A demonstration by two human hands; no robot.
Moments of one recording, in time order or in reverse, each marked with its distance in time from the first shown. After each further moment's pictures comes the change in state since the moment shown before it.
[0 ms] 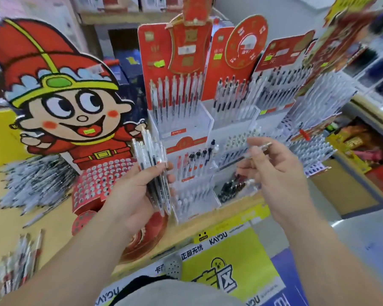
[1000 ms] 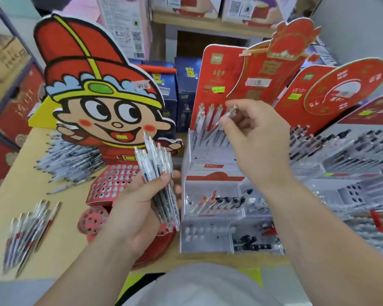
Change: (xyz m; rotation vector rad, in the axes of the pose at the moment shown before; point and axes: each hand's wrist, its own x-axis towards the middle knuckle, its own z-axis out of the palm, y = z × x) left_hand 0.030 0.019 0.013 -0.256 0.195 0.191; right_hand 0.156 -0.024 0.124 -0.495 -0.304 -0.678
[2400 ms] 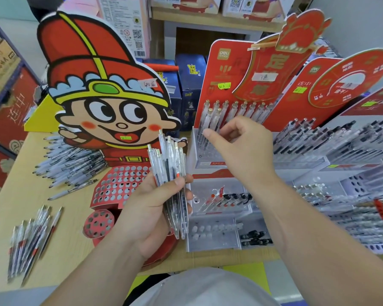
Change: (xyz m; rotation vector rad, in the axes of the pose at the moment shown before) left_hand 0.002 0.003 -0.012 0.069 -0.129 -0.057; right_hand -0.017 -0.005 0.027 -0.059 -0.078 0.266
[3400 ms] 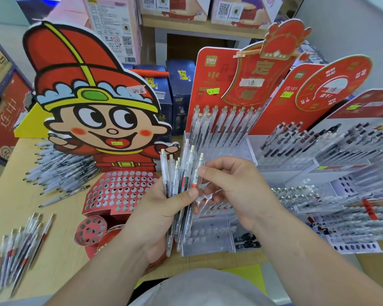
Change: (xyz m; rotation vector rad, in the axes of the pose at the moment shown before) left_hand 0.002 -0.007 0.020 0.259 -0.034 0.031; right_hand -0.044 -0.011 -0.020 0.611 -0.365 0.600
